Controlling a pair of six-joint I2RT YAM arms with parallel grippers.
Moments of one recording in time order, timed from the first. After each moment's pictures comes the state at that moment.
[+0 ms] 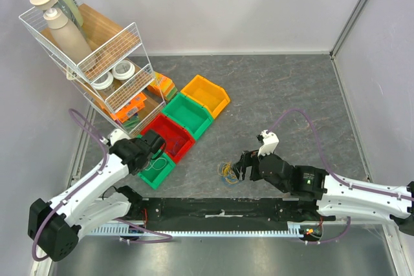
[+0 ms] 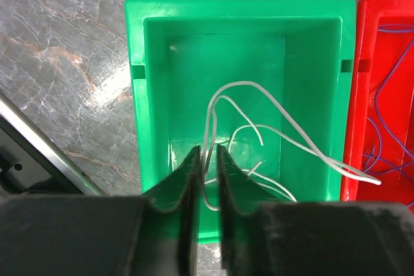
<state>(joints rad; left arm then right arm) -0.60 0.92 0.67 -1.17 -0.66 -1.49 1.24 0.73 0.47 -0.34 0.49 0.83</state>
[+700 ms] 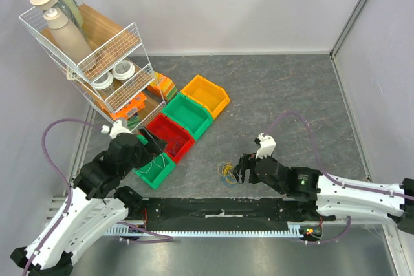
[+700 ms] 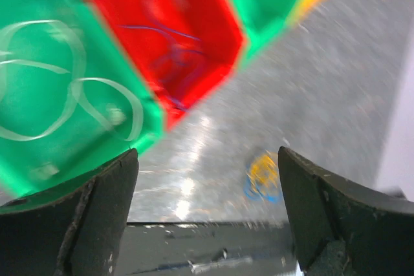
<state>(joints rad) -0.59 0.53 0.74 -0.97 -0.34 -1.10 1.24 0.76 0.42 -0.31 0.47 0.87</state>
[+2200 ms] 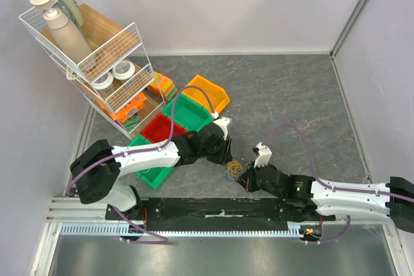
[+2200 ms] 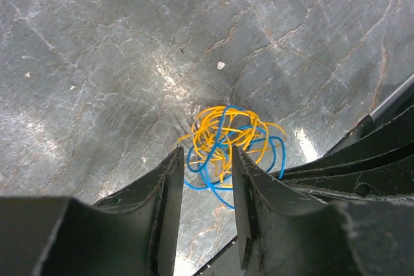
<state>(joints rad) -1.04 1.49 0.85 -0.13 0.00 -0.59 1.24 0.81 0.18 0.03 0.32 0.94</state>
